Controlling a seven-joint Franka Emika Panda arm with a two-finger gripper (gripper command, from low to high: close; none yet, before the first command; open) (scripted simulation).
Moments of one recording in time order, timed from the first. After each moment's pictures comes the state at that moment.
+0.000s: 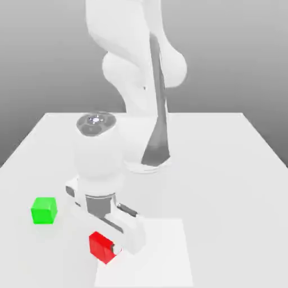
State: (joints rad) arm -0.21 0.18 0.01 -2.63 -0.01 2.81 1.27
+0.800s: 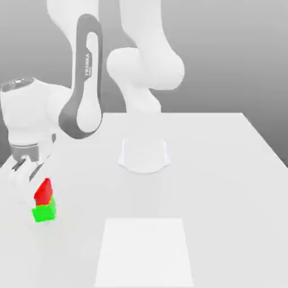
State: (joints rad) arm -0.59 0.11 -0.15 -2.76 0.06 2.87 1.64
